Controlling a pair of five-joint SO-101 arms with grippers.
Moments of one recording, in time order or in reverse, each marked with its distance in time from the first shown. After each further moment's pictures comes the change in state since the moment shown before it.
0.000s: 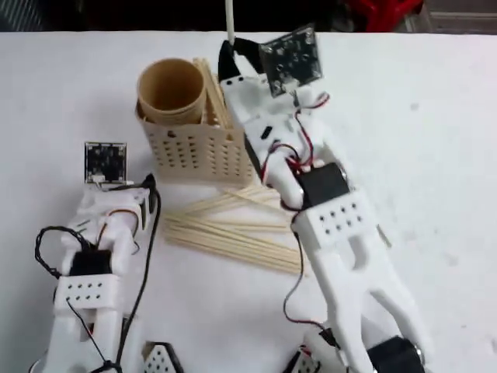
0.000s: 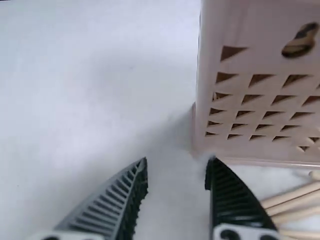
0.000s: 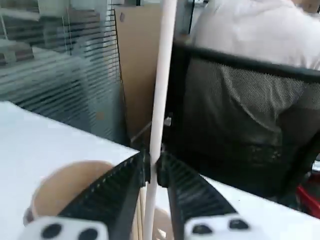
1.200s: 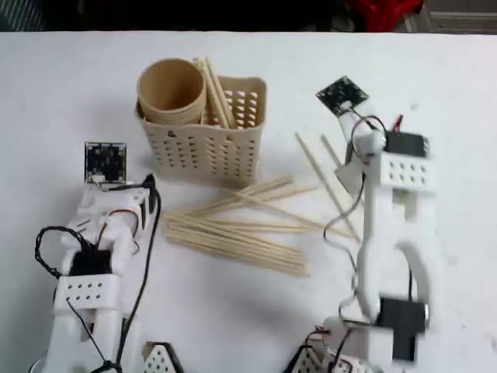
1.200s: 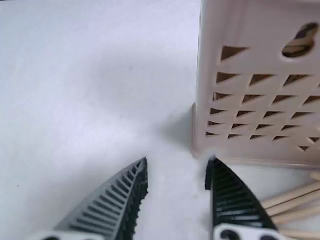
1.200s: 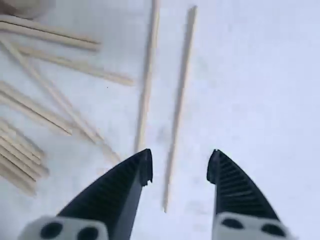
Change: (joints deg) left arm 0.0 0.0 0.0 0.0 0.0; right arm 31.4 17.1 -4.6 53.7 38.1
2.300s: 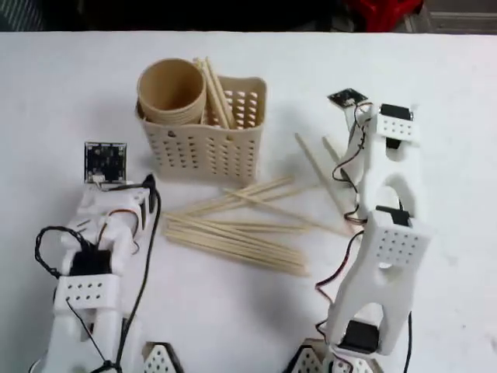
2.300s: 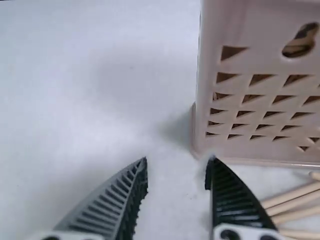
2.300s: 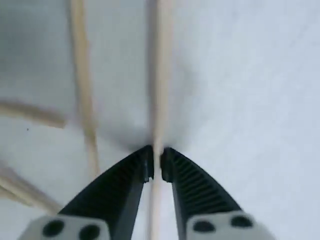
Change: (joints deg) left arm 0.0 0.0 0.0 0.0 0.0; right arm 3.3 47.6 -36.4 6.4 -3.0
